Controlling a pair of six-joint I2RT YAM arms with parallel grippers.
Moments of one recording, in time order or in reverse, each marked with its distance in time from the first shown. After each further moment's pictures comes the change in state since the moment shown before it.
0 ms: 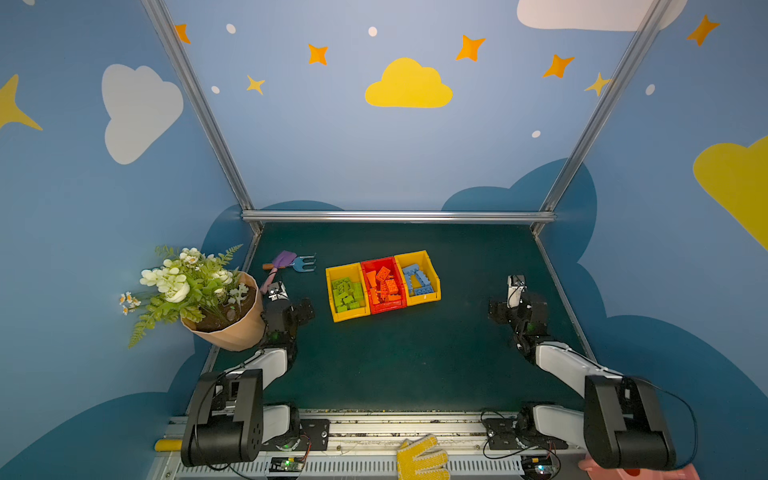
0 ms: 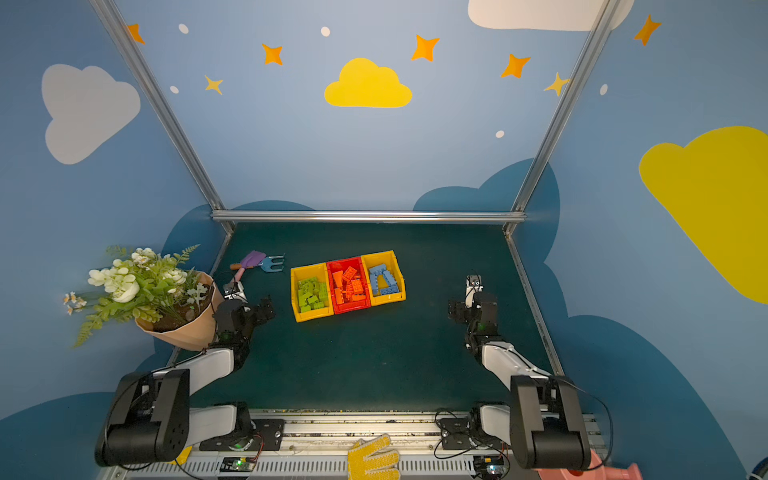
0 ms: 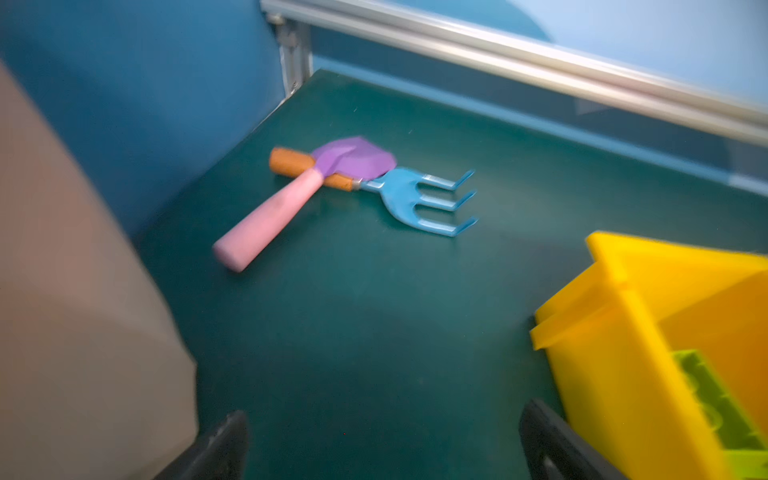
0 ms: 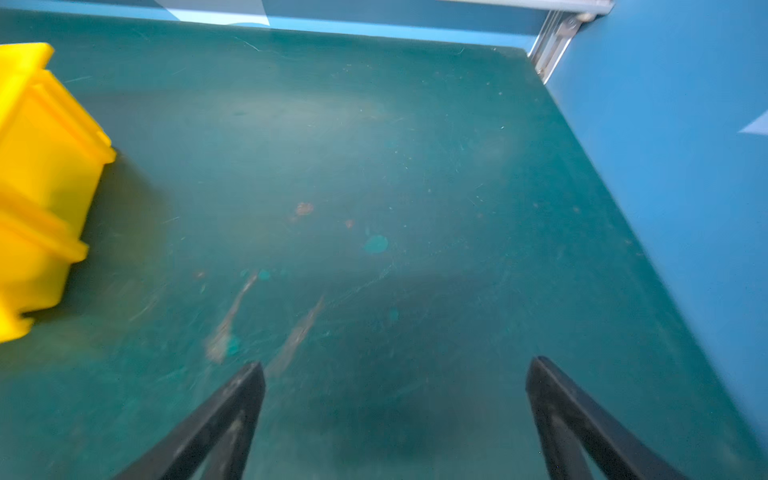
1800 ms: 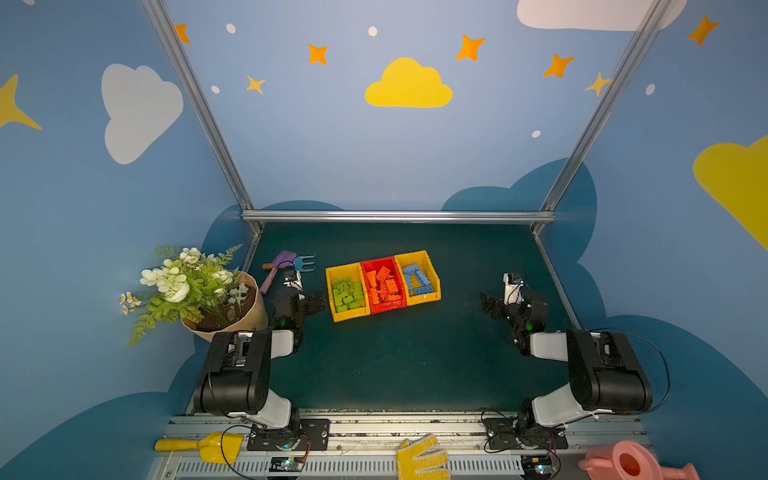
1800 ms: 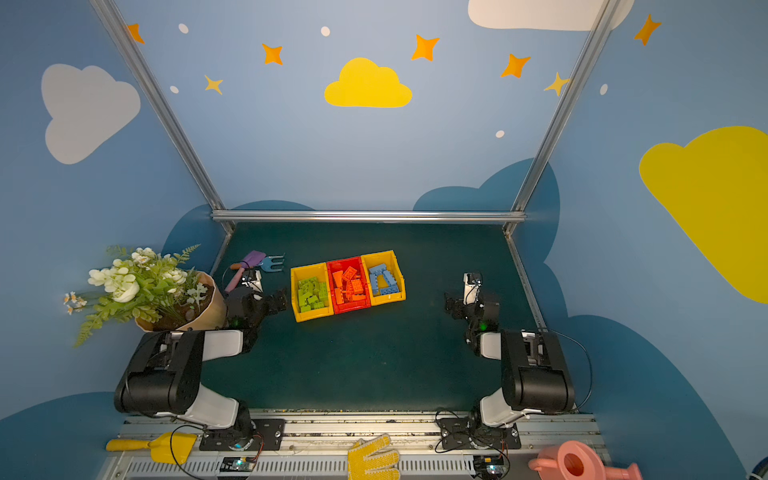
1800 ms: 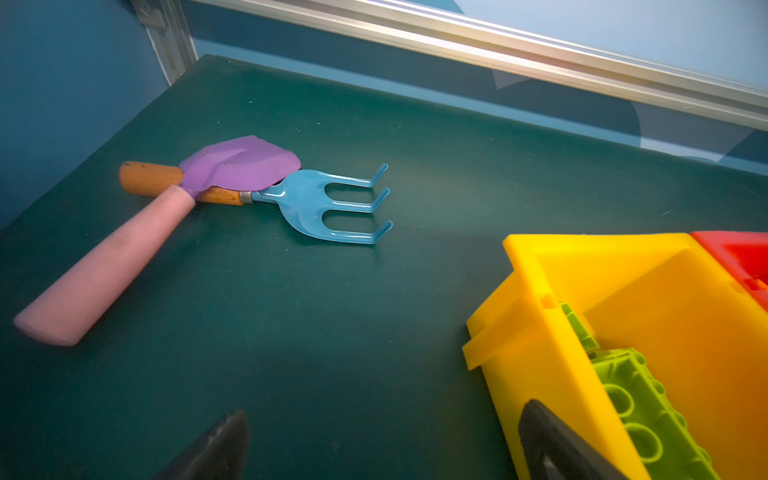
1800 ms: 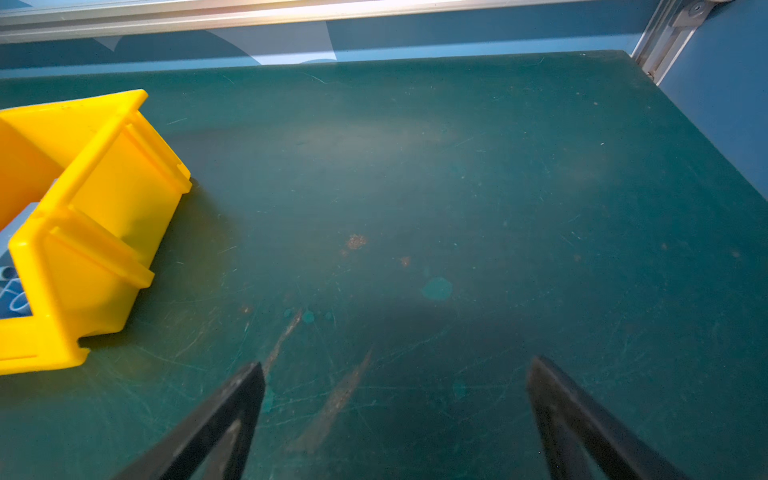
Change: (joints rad) left arm -0.040 0.234 0.132 0.068 0.129 0.058; right arm -0.064 0.250 -0.002 0.329 -0.267 0.039
